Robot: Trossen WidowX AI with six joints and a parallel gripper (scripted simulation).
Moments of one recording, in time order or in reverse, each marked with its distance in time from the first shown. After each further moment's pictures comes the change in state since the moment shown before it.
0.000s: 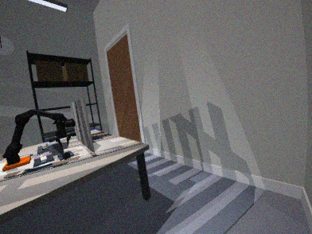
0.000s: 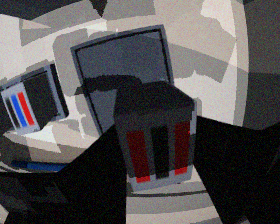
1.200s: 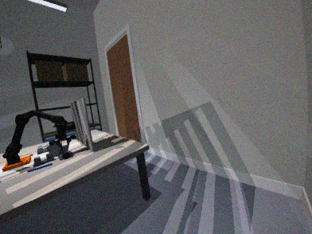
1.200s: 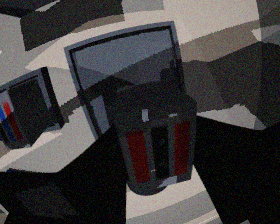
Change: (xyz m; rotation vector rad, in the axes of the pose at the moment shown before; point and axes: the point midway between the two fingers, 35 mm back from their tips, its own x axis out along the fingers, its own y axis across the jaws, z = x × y) arm 0.024 0.003 0.001 0.000 0.000 0.000
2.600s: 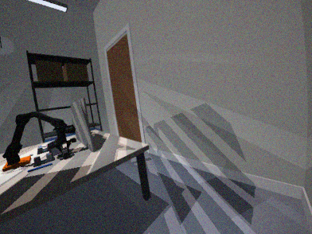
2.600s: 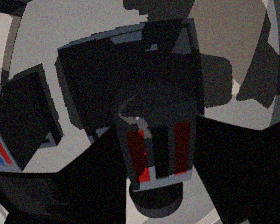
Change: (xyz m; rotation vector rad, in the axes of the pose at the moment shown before) arm 0.026 0.005 0.003 0.000 0.000 0.001
